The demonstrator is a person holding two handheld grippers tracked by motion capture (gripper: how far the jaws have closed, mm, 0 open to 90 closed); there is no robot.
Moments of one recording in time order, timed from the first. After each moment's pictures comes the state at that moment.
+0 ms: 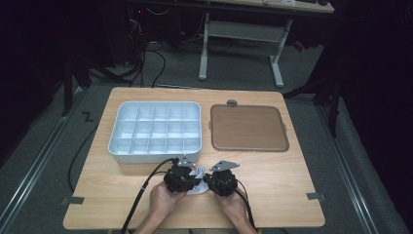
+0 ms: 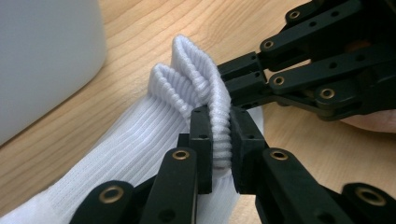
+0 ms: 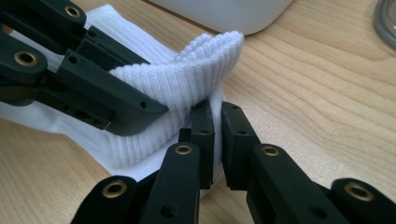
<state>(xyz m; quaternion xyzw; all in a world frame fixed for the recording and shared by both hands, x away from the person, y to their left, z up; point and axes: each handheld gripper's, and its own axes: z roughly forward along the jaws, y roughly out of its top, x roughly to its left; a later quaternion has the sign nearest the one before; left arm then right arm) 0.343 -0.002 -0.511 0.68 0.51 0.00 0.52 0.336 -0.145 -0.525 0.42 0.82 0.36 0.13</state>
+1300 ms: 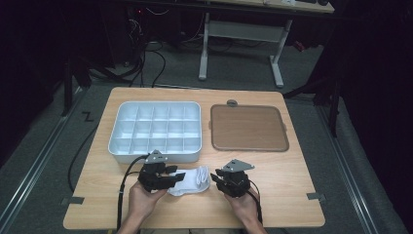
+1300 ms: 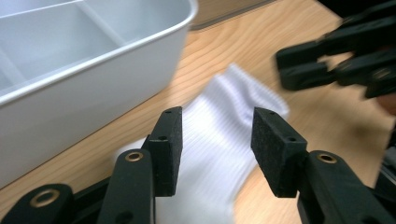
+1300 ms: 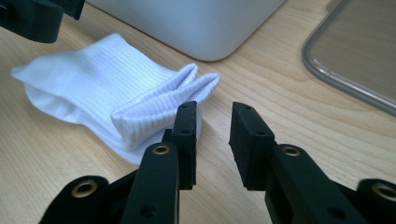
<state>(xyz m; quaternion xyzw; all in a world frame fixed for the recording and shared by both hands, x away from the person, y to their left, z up) 0.340 0.069 -0.478 0.61 0.54 0.01 0.58 0.318 -0.172 -0.490 0.41 0.81 0.37 0.17</state>
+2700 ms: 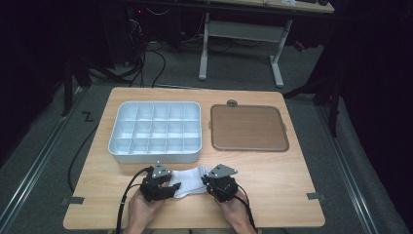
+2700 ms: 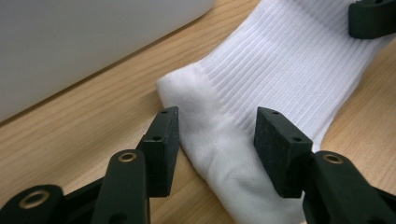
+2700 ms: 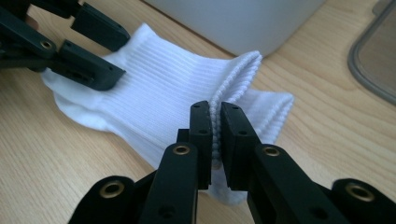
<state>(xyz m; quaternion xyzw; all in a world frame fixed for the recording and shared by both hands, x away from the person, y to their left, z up) 0.329 0.061 -0.534 0.64 0.54 0.08 0.54 0.311 -0.137 -0.501 0.38 0.84 0.35 0.18</state>
